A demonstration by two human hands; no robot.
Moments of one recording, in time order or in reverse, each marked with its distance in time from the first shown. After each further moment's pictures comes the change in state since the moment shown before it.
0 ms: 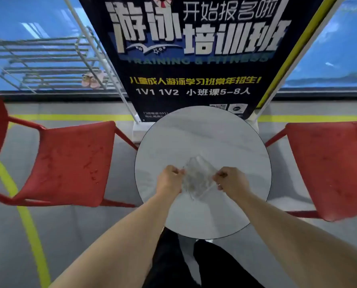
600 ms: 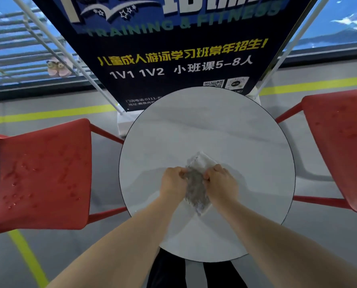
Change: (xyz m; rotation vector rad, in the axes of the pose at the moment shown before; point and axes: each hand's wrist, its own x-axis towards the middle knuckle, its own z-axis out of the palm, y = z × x) left_hand 0.097 -0.017 0.036 0.368 -0.082 0.221; right_hand 0.096 0.024 0.090 -0.440 0.135 -0.078
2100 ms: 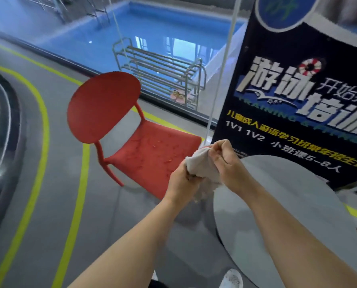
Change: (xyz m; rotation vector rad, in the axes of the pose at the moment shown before) left_hand -0.211 -0.107 -0.234 -0.689 0.582 0.263; right_hand -0.207 -0.282 -0.105 0.619 -0.295 -0.873
